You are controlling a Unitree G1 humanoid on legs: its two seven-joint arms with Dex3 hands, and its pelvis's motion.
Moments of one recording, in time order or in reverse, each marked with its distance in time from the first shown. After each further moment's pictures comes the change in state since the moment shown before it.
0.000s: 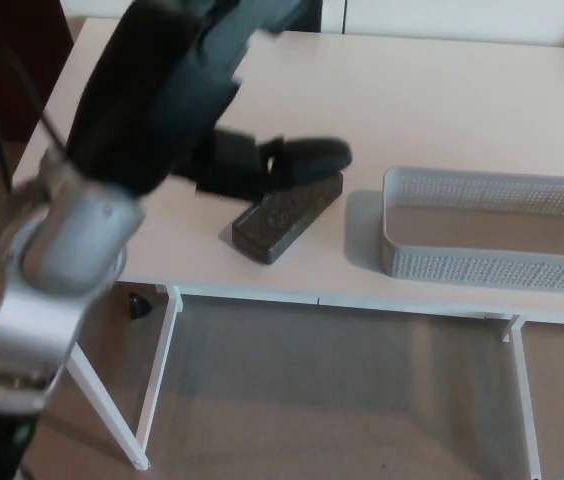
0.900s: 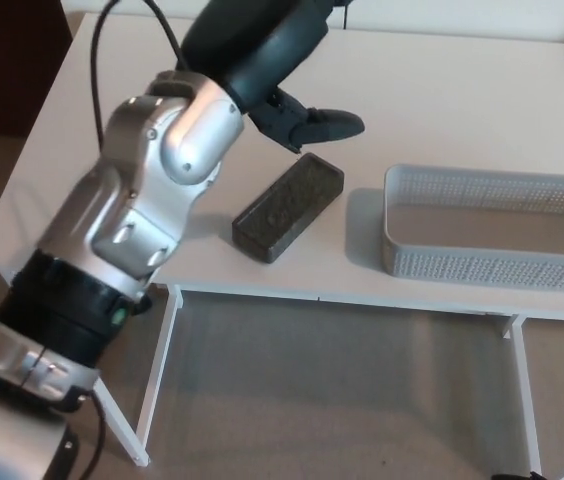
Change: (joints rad) left_arm -0.290 -0.123 -0.189 0.504 0.186 0.321 -0.056; right_arm -0.004 0.000 0.002 -0.019 0.000 0.007 0.001
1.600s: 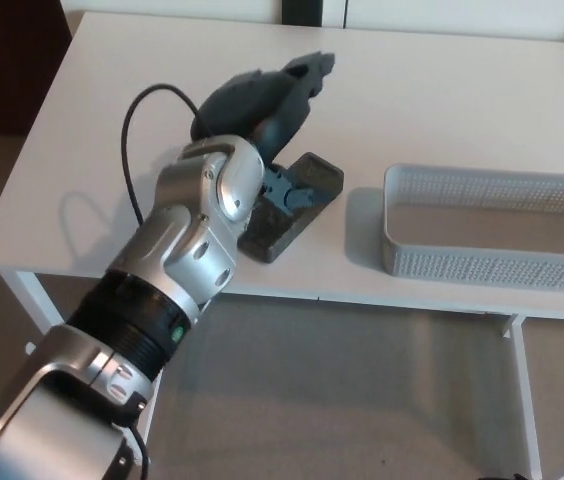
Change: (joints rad) left_arm 0.000 -0.125 -0.067 0.288 0.100 0.263 0.052; right_arm 0.000 -0.004 0.038 -0.055 -0.020 0.051 0.020
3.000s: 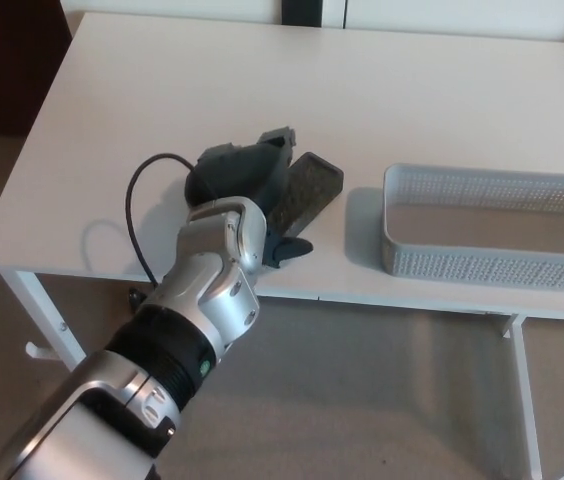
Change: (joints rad) left_arm 0.040 -0.077 -0.044 0.190 0.038 0.113 0.099; right_arm -0.003 -0.010 0.031 -0.058 -0.038 0.095 0.034
